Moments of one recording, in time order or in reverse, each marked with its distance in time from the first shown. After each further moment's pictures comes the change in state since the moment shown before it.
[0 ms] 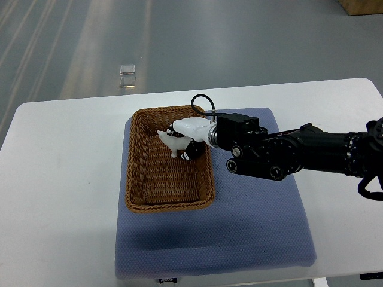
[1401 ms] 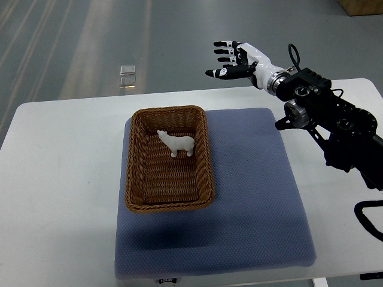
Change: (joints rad) left arm 0.000 0.000 -0.001 -0.023 0.000 0.001 0.001; right arm -0.403 -0.117 1.217 0.001 0.164 0.125 0.036
